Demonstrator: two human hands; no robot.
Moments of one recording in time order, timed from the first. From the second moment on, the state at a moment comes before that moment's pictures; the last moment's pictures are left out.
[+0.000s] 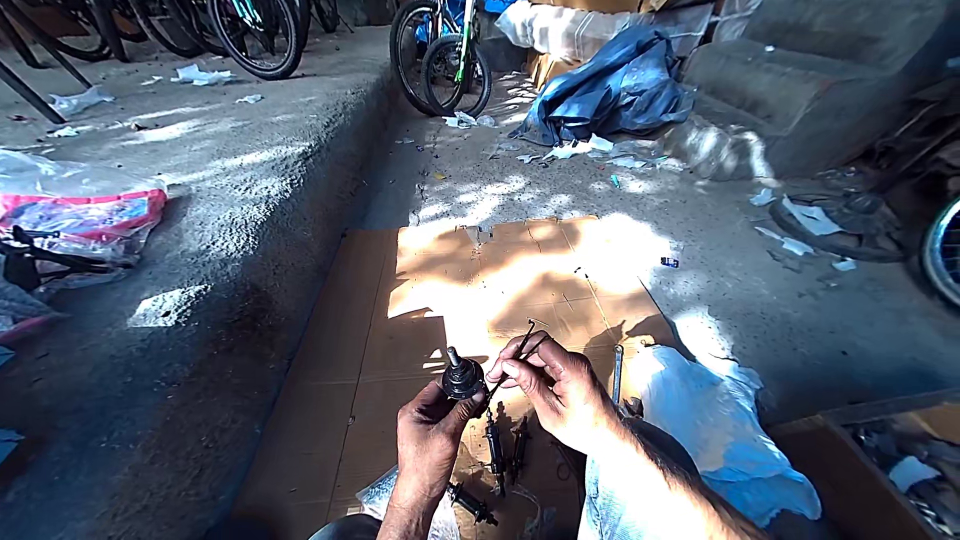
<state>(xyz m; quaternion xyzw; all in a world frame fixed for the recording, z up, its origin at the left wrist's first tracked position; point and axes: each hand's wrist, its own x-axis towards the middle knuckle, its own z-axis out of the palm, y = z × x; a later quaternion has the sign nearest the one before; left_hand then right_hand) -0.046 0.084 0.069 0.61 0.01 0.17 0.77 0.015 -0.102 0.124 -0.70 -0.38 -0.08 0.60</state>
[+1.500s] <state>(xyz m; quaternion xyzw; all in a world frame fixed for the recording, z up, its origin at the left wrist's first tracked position) -0.042 0.084 0.066 0.61 0.05 0.20 0.77 0.016 -0.102 0.123 -0.76 -0.36 0.03 0.54</state>
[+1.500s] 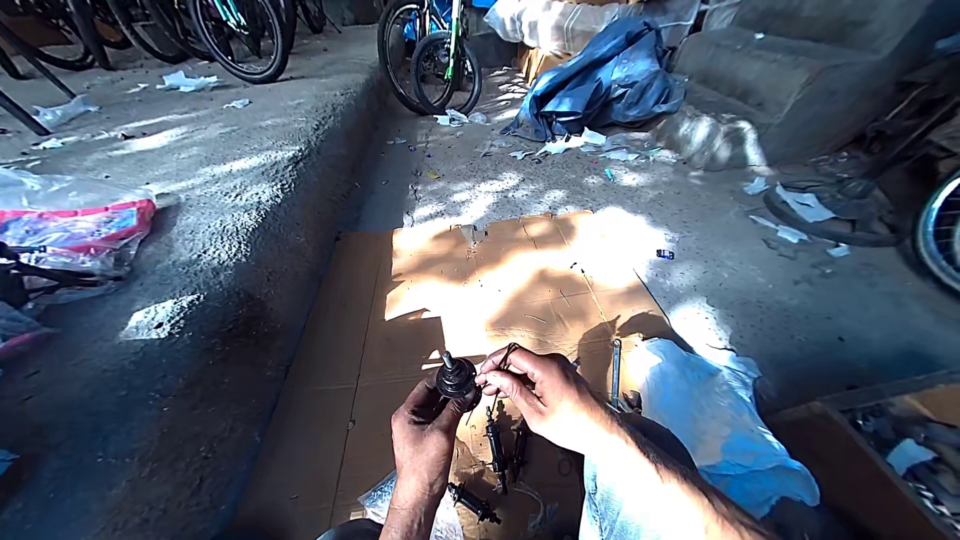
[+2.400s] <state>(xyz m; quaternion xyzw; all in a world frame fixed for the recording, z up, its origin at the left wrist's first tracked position) -0.042 0.083 0.066 0.59 0.10 0.23 0.77 -0.006 -0.086 0.116 -0.86 -0.41 -0.09 0.28</state>
